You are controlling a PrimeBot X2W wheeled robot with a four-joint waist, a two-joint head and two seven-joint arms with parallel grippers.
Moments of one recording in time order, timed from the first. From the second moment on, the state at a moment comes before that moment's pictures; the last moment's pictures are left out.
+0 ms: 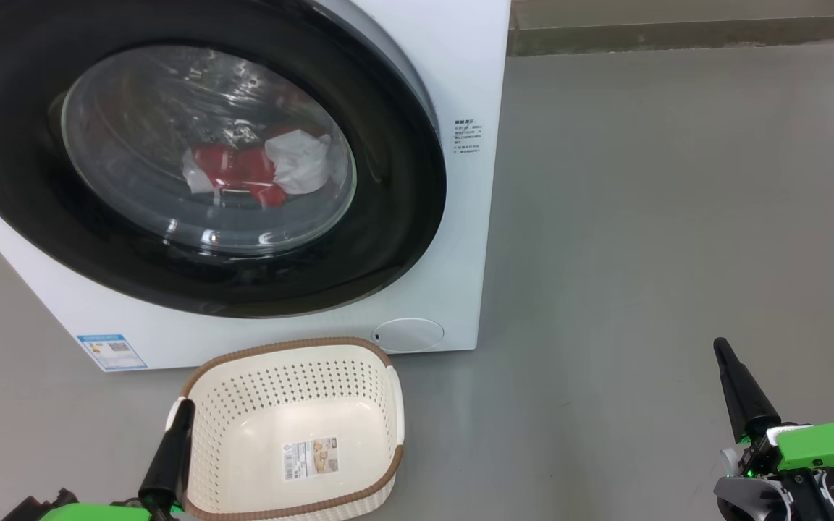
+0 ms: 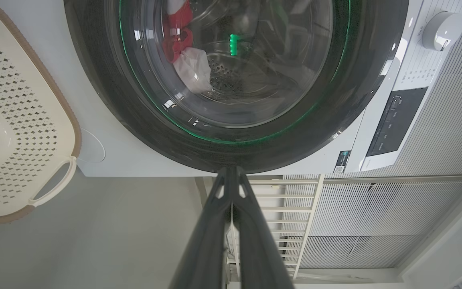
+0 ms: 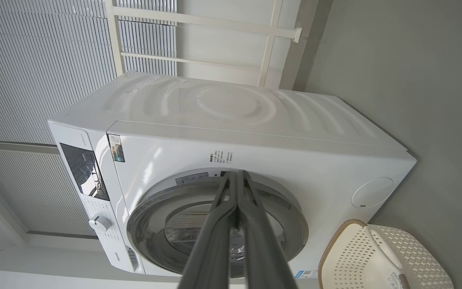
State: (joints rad) left arm -0.07 0.06 0.05 0.27 -1.64 -0.12 0.09; right arm -0.06 -0.06 -0.09 0.27 1.64 0.13 0.08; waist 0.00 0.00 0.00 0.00
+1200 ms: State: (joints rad) left arm -0.07 0.05 0.06 0.27 -1.63 -0.12 0.10; right arm -0.06 -0.06 -0.11 0.27 1.64 0.13 0.09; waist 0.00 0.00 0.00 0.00
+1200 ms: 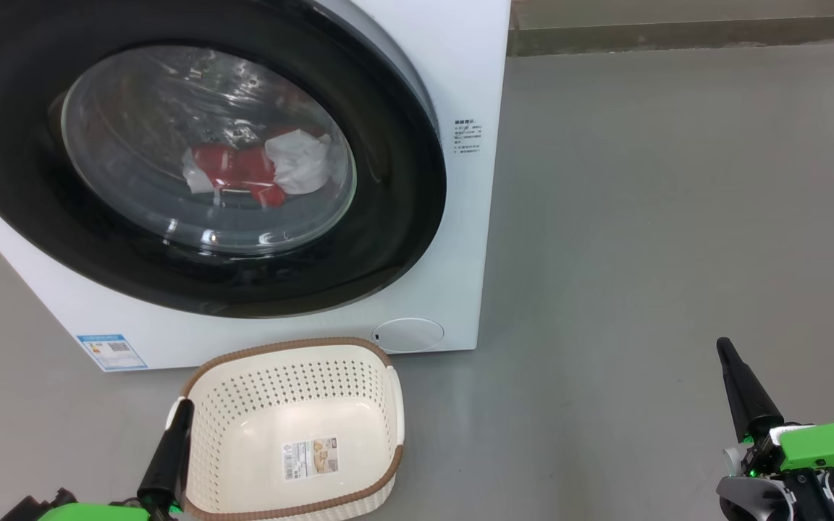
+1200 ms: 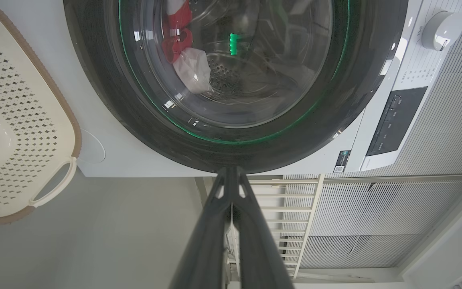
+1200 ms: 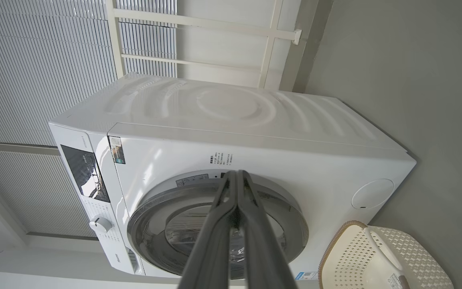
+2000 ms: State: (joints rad) left arm -0.02 0.03 0.05 0.32 -1.62 -0.12 0.08; right arm -0.01 -0.03 -0.10 0.32 1.62 0.13 0.08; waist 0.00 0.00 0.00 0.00
